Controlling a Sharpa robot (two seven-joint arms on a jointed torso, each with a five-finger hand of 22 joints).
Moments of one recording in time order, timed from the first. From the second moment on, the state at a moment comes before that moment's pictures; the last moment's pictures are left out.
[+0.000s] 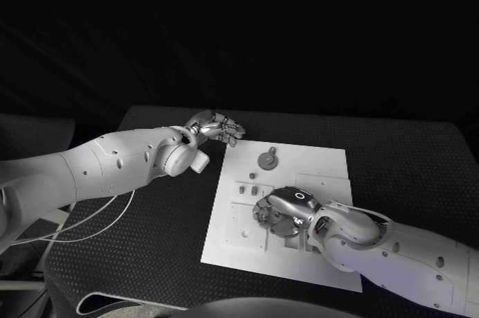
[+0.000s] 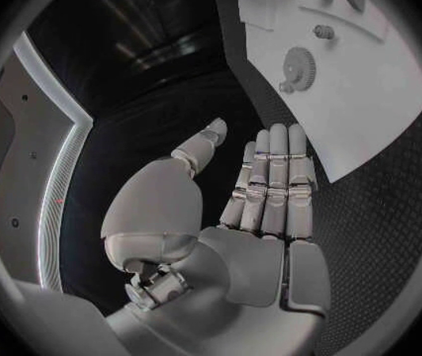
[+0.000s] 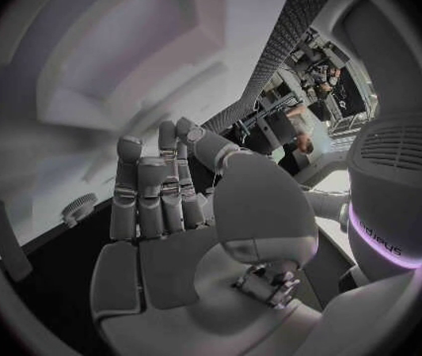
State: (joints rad) left arm 1.22 -0.73 -0.11 1.18 -0.32 -0.19 0.22; left_hand 1.04 -0.09 0.49 -0.28 0.05 0.85 0.18 0.33 0.48 1.17 0.12 0.07 0.25 0.97 0.07 0.65 0.44 0.05 0.98 -0.03 0.21 1.05; right arm 1.01 -0.61 -0.16 1.49 -1.65 -0.39 0.07; right_hand 1.22 -0.07 0.64 -0.30 0.05 1.03 0.11 0.32 0.58 1.28 0.04 0.19 0.32 1.19 -0.06 1.34 0.68 0.24 1.07 0.02 0.81 1.29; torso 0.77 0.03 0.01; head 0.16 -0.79
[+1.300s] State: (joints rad) left arm 1.22 -0.73 -0.11 1.18 -0.32 -0.19 0.22; left_hand 1.04 -0.09 0.49 -0.28 0.05 0.85 0.18 0.33 0.48 1.17 0.12 0.07 0.25 0.97 0.07 0.64 0.45 0.04 0.98 -0.03 0.21 1.05; right arm 1.03 -0.66 -0.16 1.54 -1.61 -0.43 0.05; right_hand 1.14 -0.14 0.62 -0.29 0.05 0.89 0.16 0.23 0.53 1.18 0.10 0.07 0.26 1.17 -0.01 1.33 0.71 0.24 1.07 0.03 0.79 1.30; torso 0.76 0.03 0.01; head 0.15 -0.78
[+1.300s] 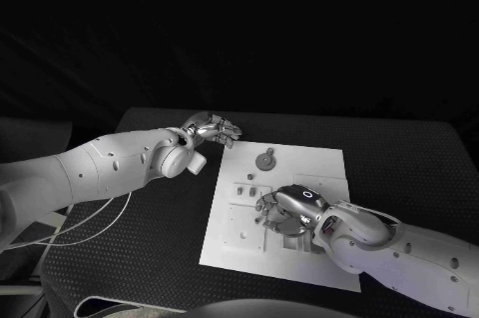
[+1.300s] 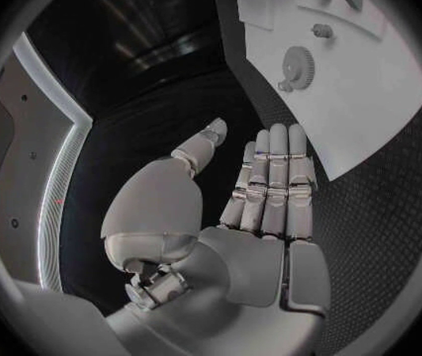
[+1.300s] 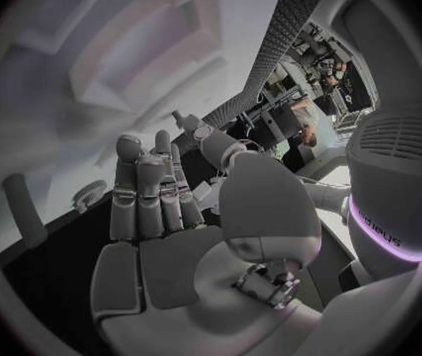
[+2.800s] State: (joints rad) left arm 1.22 -0.73 -0.11 1.17 -0.32 -0.19 0.22; left_hand 1.04 -0.09 0.49 -0.28 0.05 0.85 0.18 0.33 0.48 1.17 0.12 0.07 0.25 0.97 0.07 0.64 0.46 0.04 0.98 -0.03 0.20 1.05; right arm 1.20 -0.85 -0.14 1.58 -1.72 -0.16 -0.07; right_hand 1.06 -0.26 0.63 -0.20 0.05 0.87 0.11 0.25 0.51 1.10 0.13 0.07 0.22 1.15 0.02 1.35 0.73 0.24 1.05 0.04 0.78 1.31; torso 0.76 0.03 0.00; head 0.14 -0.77
